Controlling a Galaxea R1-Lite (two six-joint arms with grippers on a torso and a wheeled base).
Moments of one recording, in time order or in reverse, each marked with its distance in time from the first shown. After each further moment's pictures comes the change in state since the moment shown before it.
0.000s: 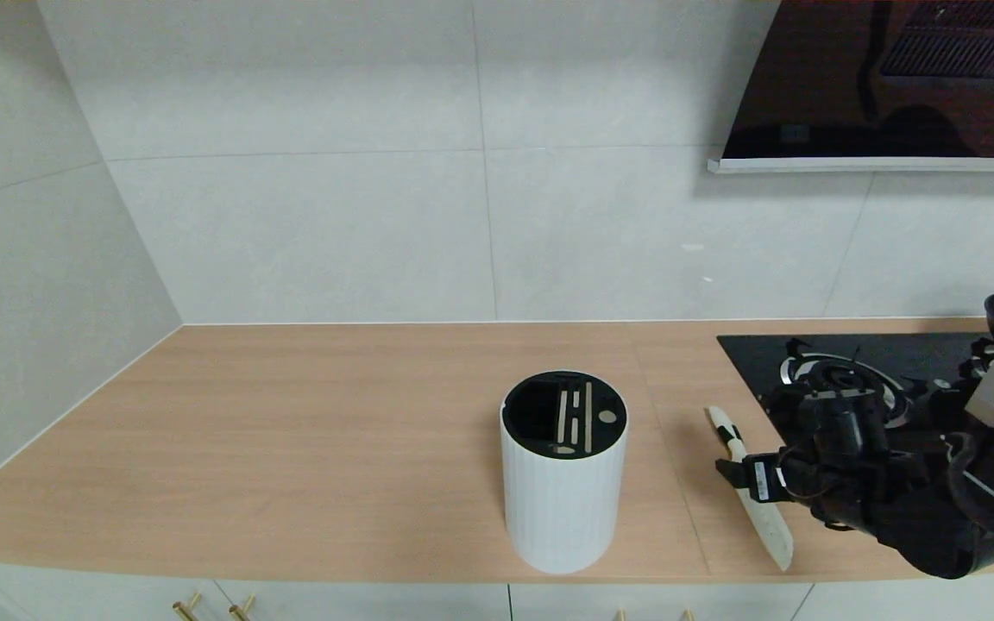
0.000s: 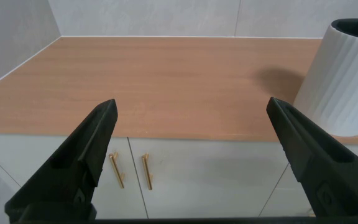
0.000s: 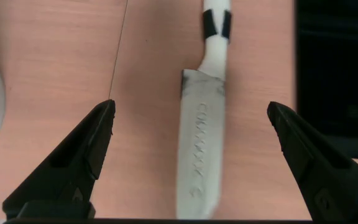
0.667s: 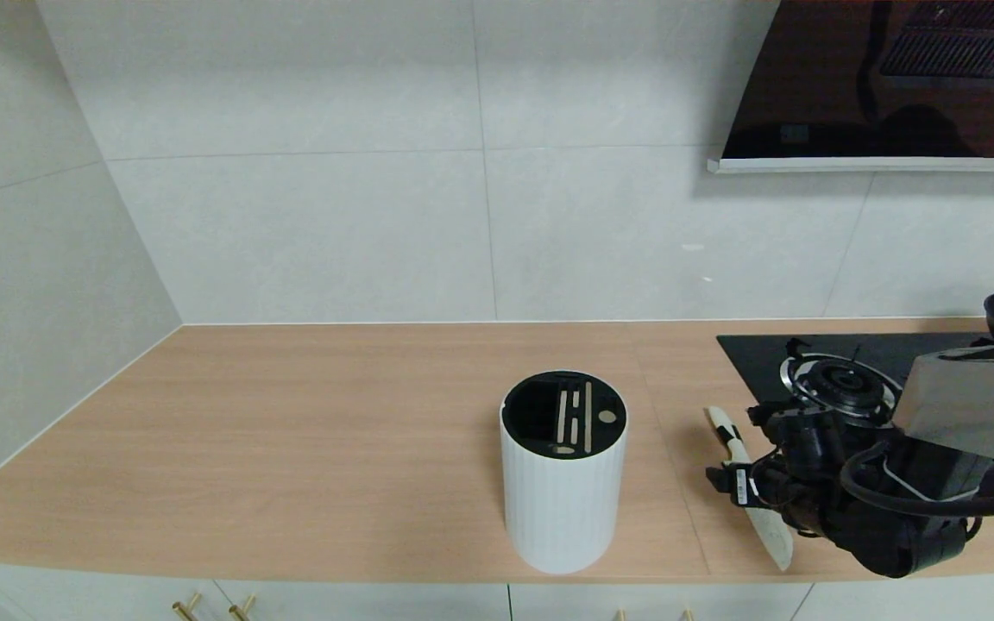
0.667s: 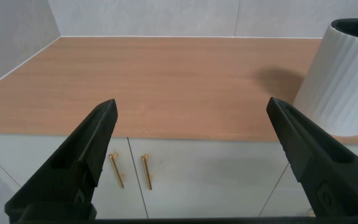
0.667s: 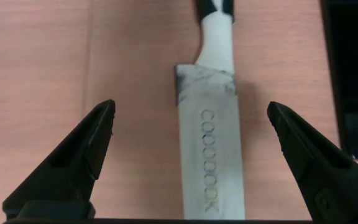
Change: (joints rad) left arm 0.000 0.000 0.000 0.000 0.000 0.000; right arm 0.001 0.179 -0.084 -0.059 -0.063 0.109
